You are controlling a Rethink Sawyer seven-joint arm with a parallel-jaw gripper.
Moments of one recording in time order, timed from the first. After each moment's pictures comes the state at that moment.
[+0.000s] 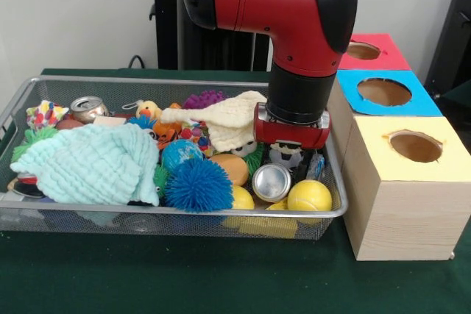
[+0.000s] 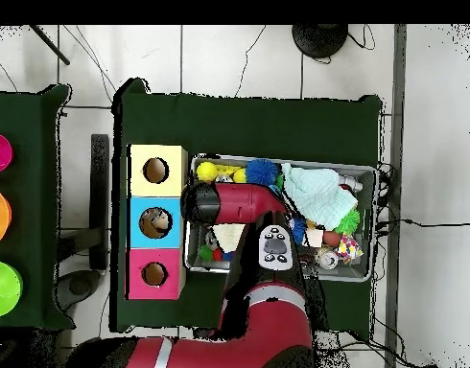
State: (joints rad) arm -0.09 -0.38 -0.06 1.46 -0.07 0.44 1.80
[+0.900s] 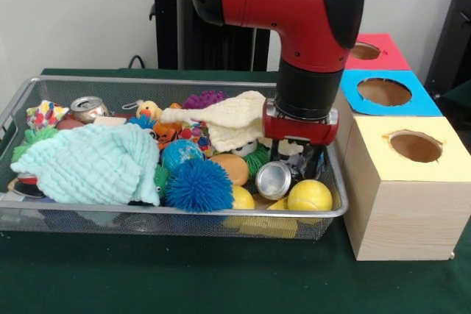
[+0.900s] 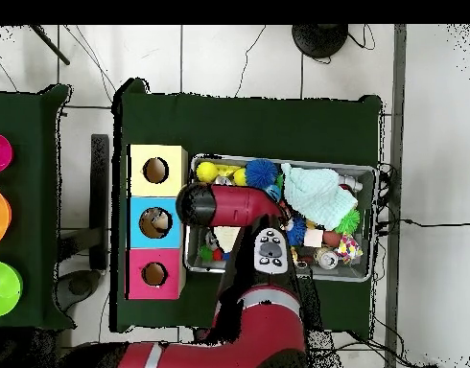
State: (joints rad) arm -0.06 -0.39 -0.07 1.49 -0.02 0.42 1.80
